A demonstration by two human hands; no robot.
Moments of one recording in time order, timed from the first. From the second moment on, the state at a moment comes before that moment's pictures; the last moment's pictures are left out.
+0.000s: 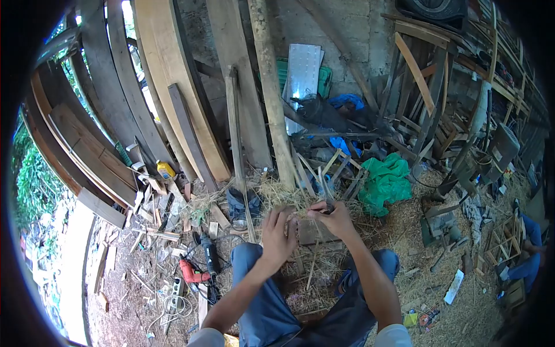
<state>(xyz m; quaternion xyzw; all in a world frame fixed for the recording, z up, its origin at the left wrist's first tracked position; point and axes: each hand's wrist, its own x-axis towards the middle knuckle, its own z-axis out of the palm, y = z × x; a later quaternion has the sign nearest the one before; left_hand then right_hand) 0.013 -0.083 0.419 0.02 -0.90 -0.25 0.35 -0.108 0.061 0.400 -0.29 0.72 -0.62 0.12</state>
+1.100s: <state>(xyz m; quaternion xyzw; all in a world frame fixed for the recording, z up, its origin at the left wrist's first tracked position) 0.035 -0.061 0.420 0.09 -0.73 -0.67 0.14 -0.092 0.057 0.394 -0.27 0.91 -0.23 -0.21</state>
